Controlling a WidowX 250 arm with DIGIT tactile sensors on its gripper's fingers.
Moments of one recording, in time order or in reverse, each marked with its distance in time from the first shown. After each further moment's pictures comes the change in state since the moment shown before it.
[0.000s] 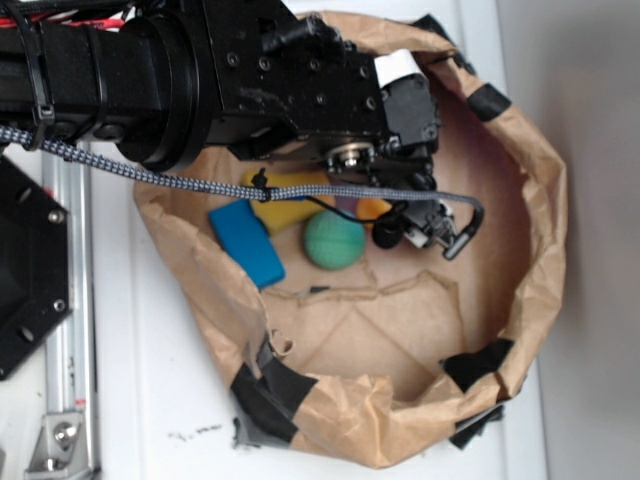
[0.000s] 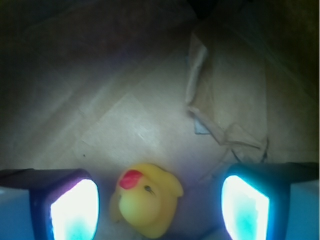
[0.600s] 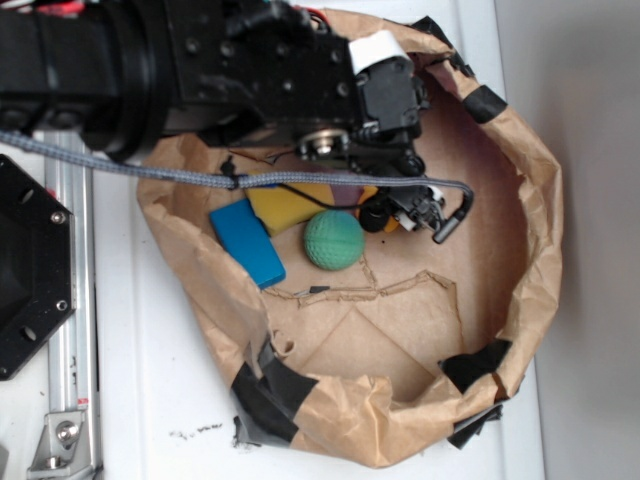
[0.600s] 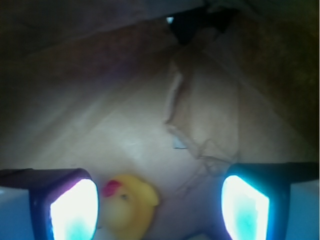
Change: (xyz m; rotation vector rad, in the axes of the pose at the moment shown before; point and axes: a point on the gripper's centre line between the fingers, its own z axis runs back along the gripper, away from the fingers) arm 0.003 0.012 0.002 0.040 -0.064 -0.043
